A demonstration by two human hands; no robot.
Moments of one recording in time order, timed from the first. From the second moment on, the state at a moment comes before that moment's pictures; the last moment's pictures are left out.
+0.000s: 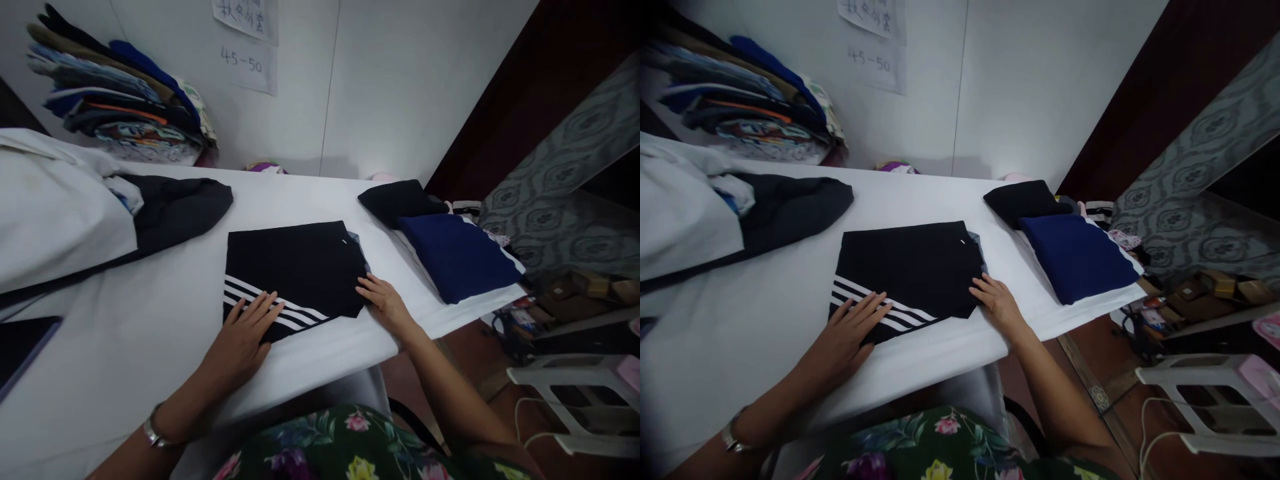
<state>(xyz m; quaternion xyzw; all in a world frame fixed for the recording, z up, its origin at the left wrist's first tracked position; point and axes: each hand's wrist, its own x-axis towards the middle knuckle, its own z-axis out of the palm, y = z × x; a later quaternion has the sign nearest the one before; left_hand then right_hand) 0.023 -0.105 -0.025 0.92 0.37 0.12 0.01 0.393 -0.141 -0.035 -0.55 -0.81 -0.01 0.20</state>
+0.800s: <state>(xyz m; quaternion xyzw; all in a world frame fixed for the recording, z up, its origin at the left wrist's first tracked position) 0.020 -0.103 -0.024 0.92 0.37 0.08 0.05 0.291 -0.034 0.022 -0.66 -0.75 0.06 0.08</state>
